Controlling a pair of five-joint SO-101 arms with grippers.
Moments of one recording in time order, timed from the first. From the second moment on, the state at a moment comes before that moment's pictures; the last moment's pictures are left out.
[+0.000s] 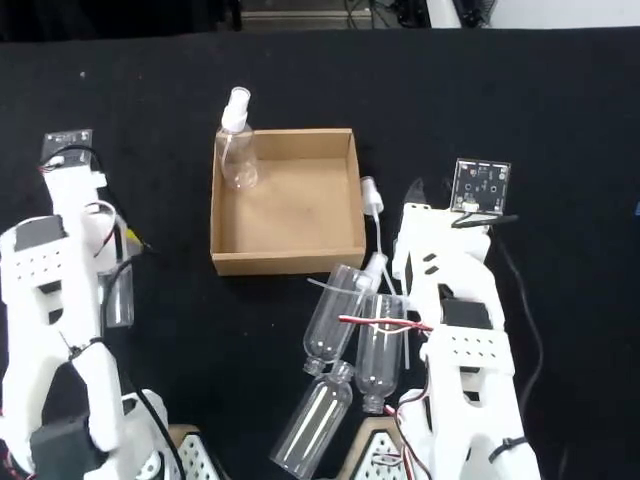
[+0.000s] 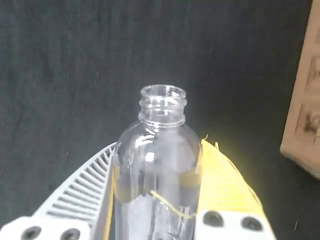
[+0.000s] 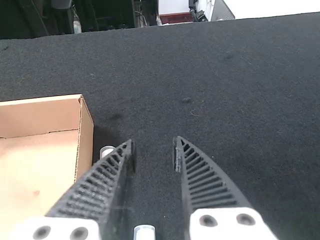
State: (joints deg) left arm -23.7 -26.2 38.6 60.4 -12.0; right arm 5.1 -49.1 76.3 6.1 -1.8
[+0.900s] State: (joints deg) left arm -22.7 -27.3 48.6 52.6 -3.6; right arm 0.7 2.2 32.1 29.5 -1.8
